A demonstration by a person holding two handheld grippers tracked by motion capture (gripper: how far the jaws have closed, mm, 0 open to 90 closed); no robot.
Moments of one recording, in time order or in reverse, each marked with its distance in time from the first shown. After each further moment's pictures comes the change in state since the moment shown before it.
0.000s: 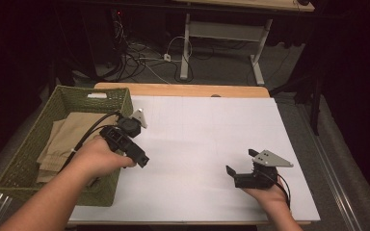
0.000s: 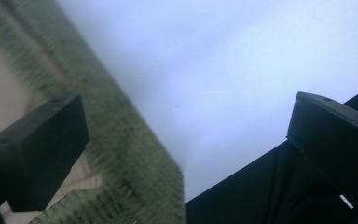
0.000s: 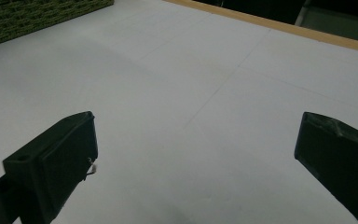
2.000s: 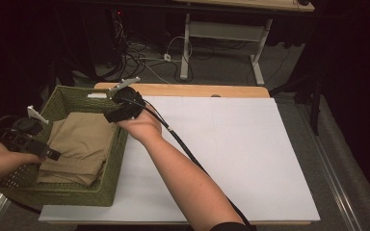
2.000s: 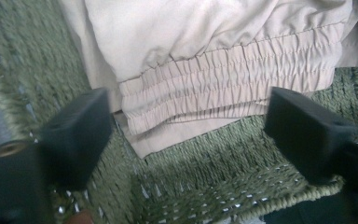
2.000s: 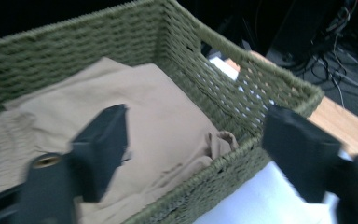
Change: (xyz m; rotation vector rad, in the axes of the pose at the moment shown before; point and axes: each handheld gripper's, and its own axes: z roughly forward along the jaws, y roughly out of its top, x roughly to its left) left arm 0.198 -0.143 0.003 -0.065 0.019 -0.301; right arm 0.199 0.244 0.241 0.096 0.317 -0.153
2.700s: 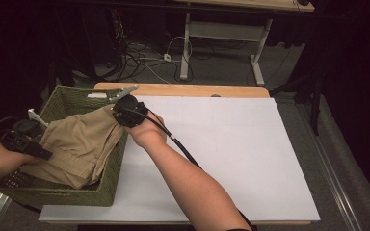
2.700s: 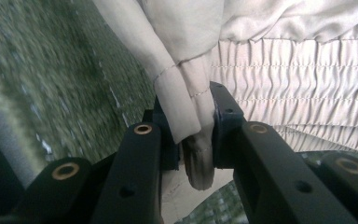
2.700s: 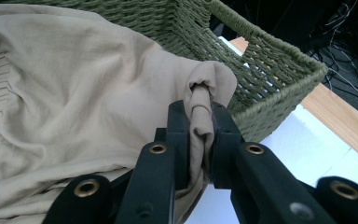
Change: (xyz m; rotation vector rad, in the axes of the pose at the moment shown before) left arm 0.017 0.004 0.015 0.015 0.006 0.052; right arm 0.011 -0.013 -0.007 0.086 -0.031 -0.081
